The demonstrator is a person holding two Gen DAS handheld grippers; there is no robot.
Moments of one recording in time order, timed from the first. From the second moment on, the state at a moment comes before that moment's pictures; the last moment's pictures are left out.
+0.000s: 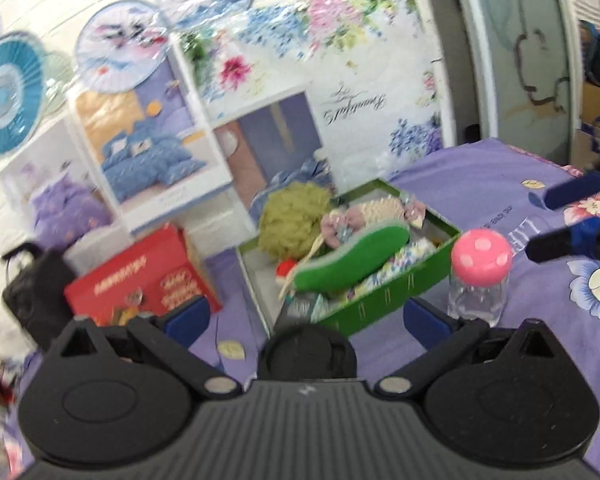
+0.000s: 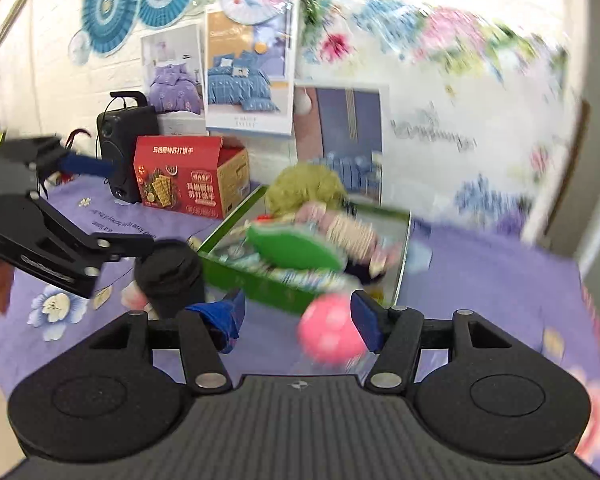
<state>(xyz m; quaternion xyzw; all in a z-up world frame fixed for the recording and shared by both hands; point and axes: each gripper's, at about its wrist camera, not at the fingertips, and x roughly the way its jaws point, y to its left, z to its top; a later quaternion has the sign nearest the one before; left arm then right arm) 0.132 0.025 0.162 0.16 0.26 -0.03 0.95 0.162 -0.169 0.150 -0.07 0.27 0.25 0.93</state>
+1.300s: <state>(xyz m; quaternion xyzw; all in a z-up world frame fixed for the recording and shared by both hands) 0.090 -0.008 0.059 0.02 0.32 0.14 0.94 0.103 -0.161 0.031 0.10 0.32 0.04 0.94</state>
